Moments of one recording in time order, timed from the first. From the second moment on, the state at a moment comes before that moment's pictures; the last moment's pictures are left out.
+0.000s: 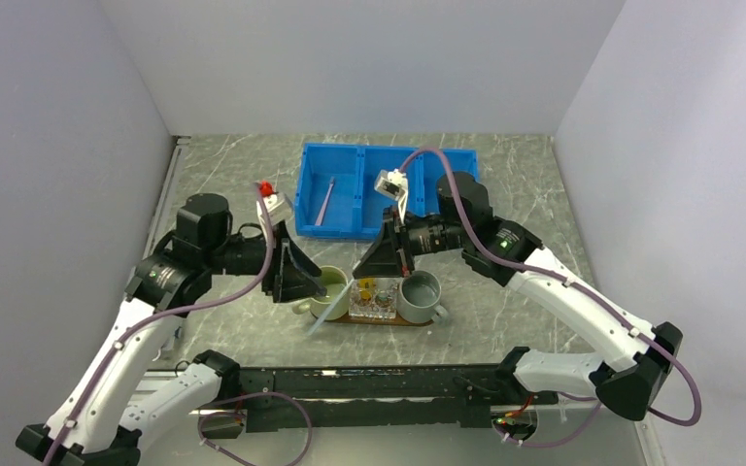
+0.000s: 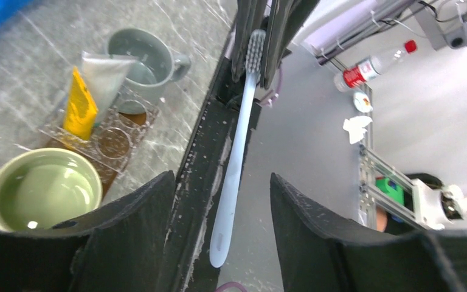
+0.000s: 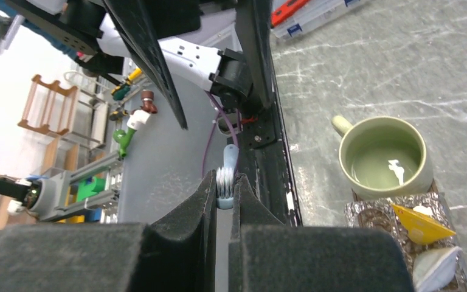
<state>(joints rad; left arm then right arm) -0.44 0.84 1.06 -0.69 0.98 -0.18 0.79 1.17 1.19 -0.32 -0.84 0.37</state>
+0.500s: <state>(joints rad) -0.44 0.75 1.21 -0.76 0.65 -0.18 1.10 1.14 1.41 -0.70 -0.31 0.22</state>
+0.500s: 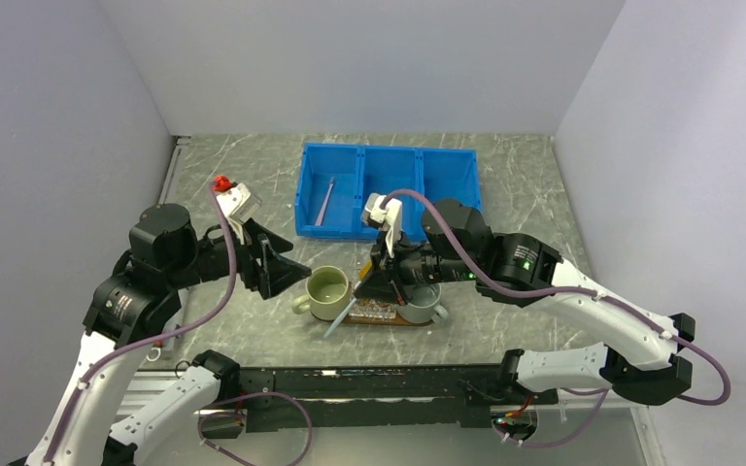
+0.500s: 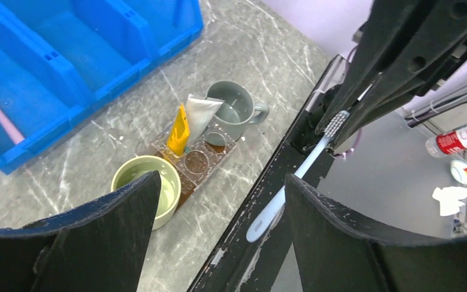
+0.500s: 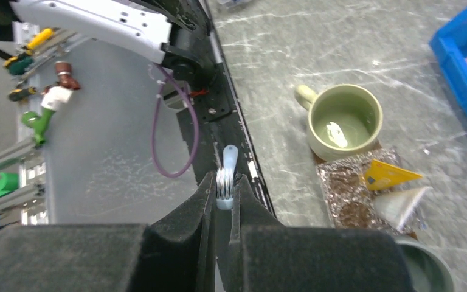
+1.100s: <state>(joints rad) -0.44 0.70 1.19 -0.80 0.48 -0.16 1.20 1.13 1.44 -0.94 0.19 0.29</state>
